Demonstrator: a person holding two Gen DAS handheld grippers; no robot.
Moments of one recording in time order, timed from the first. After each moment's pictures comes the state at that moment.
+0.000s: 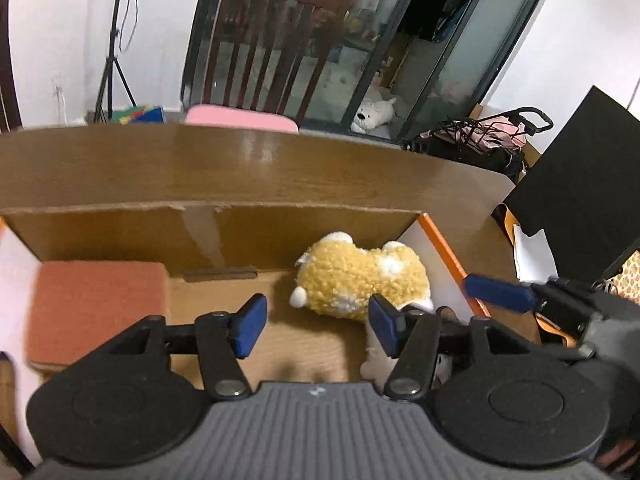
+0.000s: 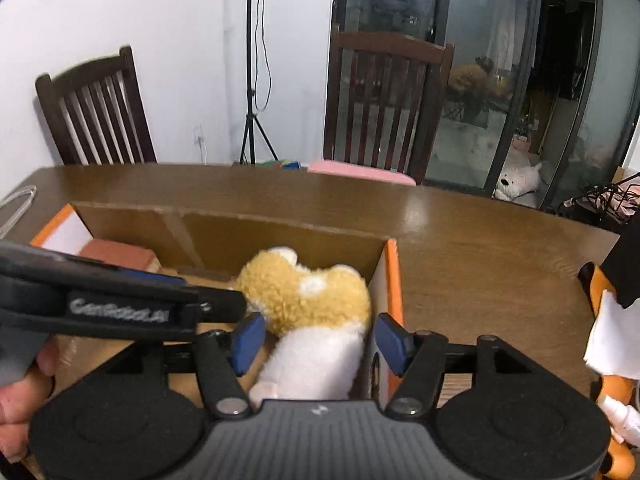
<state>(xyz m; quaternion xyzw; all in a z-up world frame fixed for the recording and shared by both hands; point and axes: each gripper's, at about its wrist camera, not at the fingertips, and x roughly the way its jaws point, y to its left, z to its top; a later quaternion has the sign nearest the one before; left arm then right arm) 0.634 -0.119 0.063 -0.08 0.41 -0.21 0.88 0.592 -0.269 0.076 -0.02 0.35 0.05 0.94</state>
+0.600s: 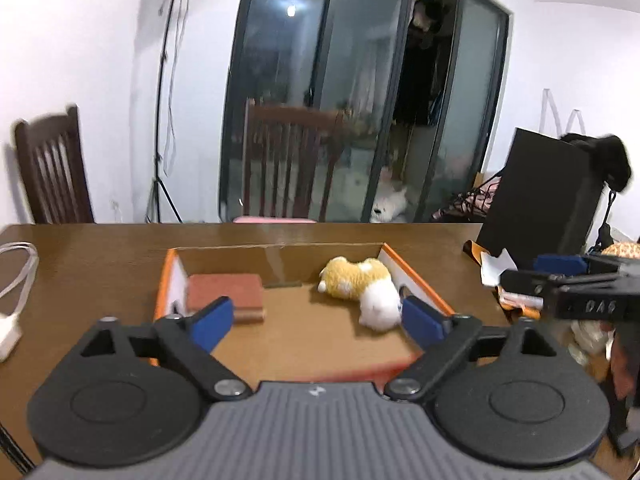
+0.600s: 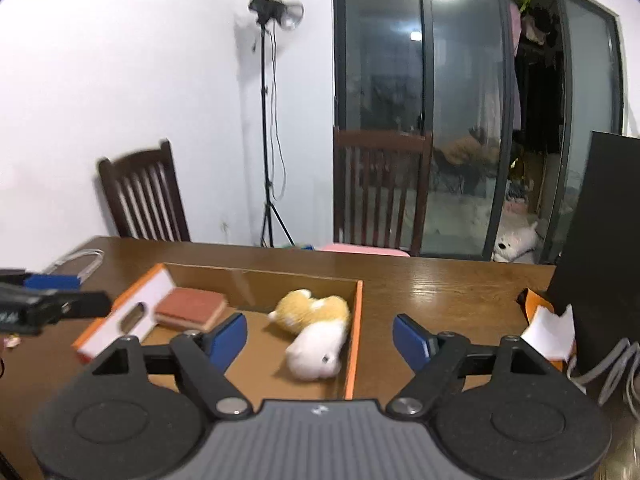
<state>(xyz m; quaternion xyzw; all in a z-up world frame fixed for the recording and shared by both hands) 0.392 -0.042 0.138 -0.02 0.23 -0.17 0.96 0.393 -0.318 0.145 0.01 0.21 0.08 0.97</state>
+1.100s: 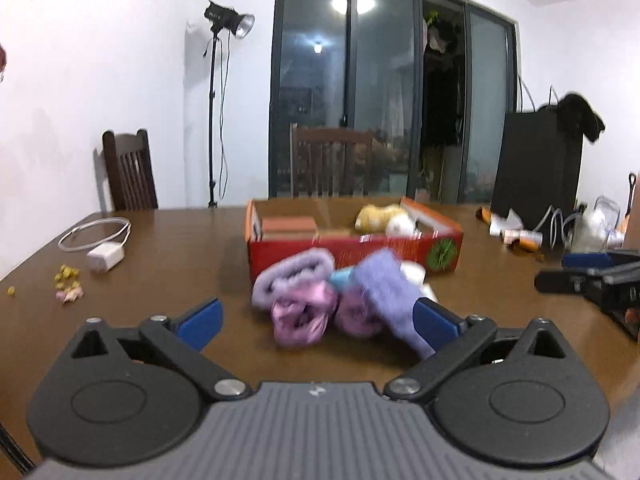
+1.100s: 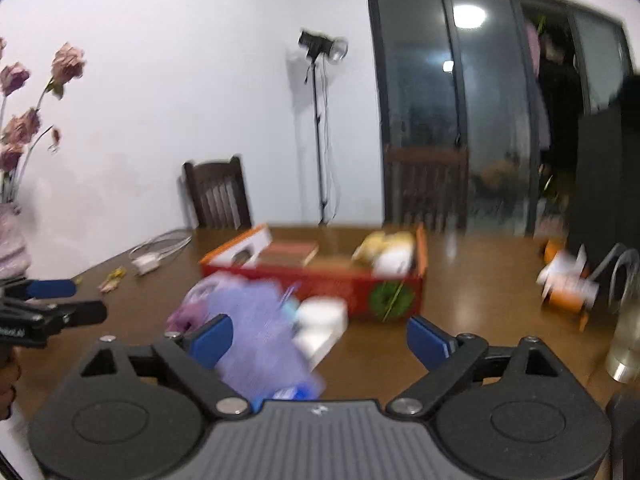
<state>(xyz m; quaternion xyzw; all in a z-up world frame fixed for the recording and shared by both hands) 0.195 0.001 0.069 0.01 0.18 -0.10 0.98 0.201 -0.289 0.068 0.03 0.17 0.16 0.97</state>
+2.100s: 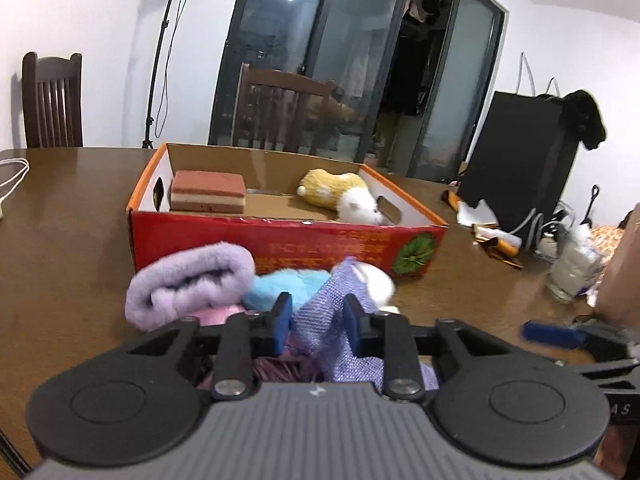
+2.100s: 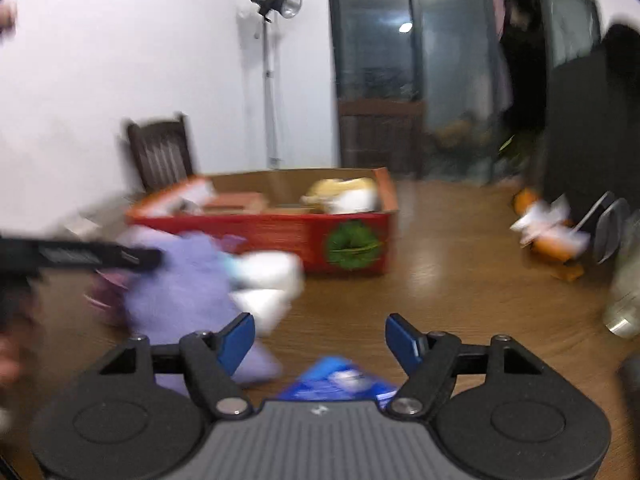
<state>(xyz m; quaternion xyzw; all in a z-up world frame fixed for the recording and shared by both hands) 0.323 -0.037 0.039 -0.06 0.26 -0.20 0.94 0.258 -0.279 0.028 0.06 0.23 0.09 0.97</state>
